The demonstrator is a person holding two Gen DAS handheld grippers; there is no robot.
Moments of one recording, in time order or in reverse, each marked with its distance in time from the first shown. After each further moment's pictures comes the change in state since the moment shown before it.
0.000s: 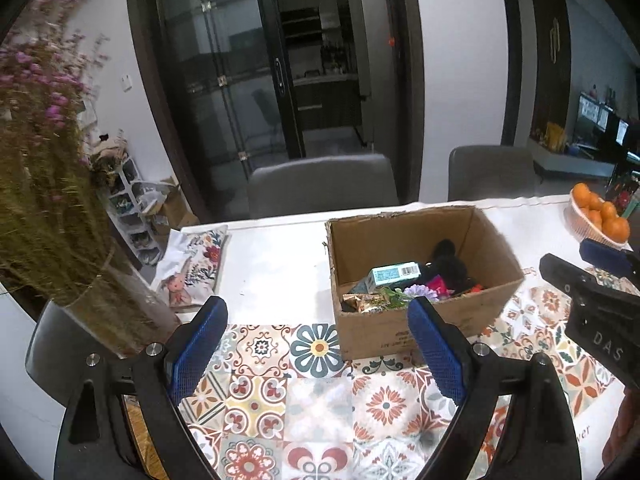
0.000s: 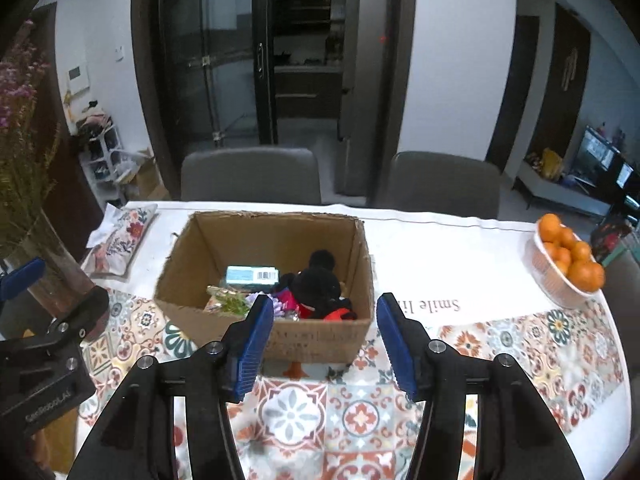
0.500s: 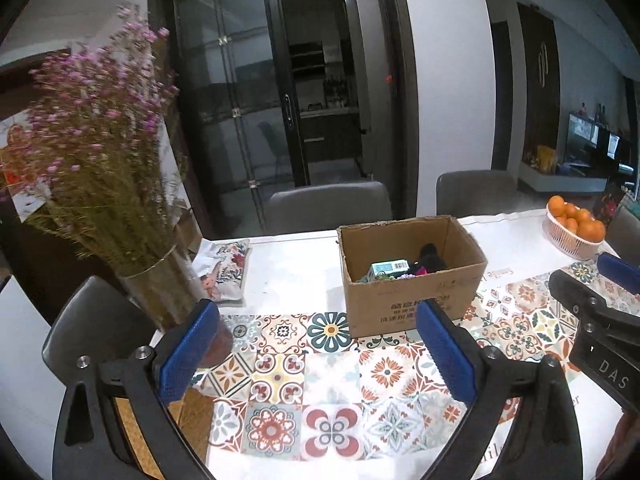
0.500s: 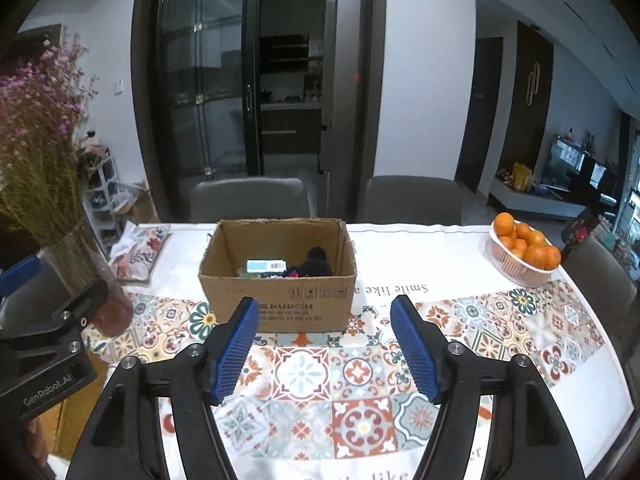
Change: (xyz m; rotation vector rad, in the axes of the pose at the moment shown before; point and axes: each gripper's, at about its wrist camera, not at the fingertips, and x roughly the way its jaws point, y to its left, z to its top) left arm -0.110 0.023 -0.049 -0.012 -0.124 0.000; right arm -0.126 0.023 -0.065 0.051 -0.142 -0.071
